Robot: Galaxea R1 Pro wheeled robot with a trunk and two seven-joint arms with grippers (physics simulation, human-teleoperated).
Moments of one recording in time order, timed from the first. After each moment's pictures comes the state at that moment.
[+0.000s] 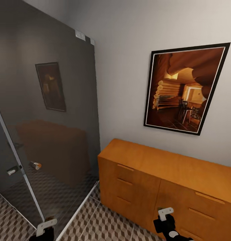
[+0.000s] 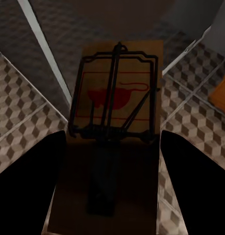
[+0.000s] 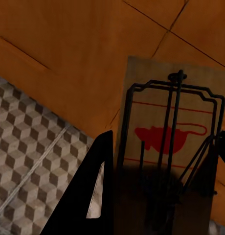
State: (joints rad) left arm -0.51 0.15 -0.26 0.08 0.54 -0.43 0.02; right arm -0.59 -0.03 -0.10 0.07 0.35 -0.33 -0.14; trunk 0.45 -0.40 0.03
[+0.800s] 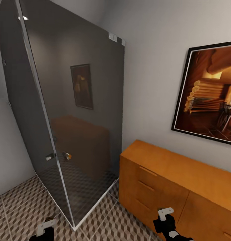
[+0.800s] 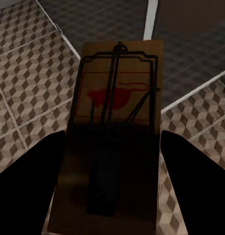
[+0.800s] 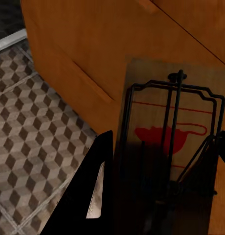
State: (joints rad) left arm -0.51 0.14 -0.26 0.08 0.54 -0.43 0.02; right arm -0.59 -0.03 -0.10 0.07 0.35 -0.33 -0.14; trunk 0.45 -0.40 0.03
